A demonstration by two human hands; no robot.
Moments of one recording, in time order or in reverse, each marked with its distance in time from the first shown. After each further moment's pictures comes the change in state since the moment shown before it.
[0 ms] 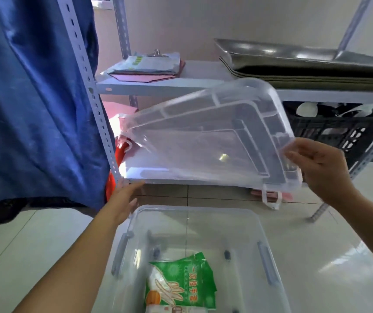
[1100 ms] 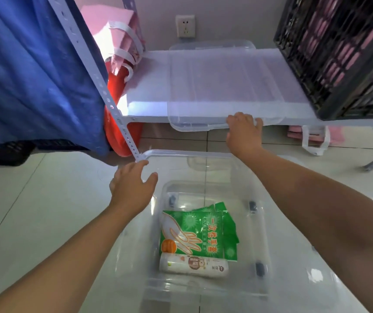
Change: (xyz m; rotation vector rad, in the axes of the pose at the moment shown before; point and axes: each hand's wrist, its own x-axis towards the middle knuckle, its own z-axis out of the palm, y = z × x) left_hand -0.026 -0.098 -0.006 1.298 0.266 0.143; right_hand -0.007 0.151 0.294 -0.843 -0.504 0.165
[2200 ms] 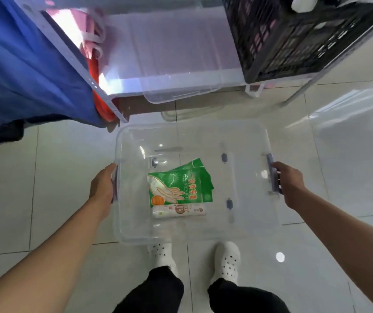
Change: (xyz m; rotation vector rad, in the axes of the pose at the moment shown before) left_hand -0.131 0.039 -0.212 -0.659 -0.325 -0.829; right_hand -0.302 0.108 -0.261 1.086 -0.298 1.382
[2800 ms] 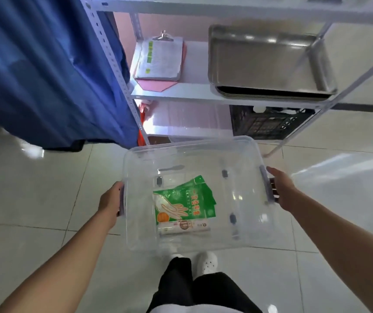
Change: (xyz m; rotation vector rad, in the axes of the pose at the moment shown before) left_hand -0.308 0.065 -0.135 -0.114 0.042 -0.023; right_hand -0.225 -0.151 -0.171 -0.123 -0.222 -0.064
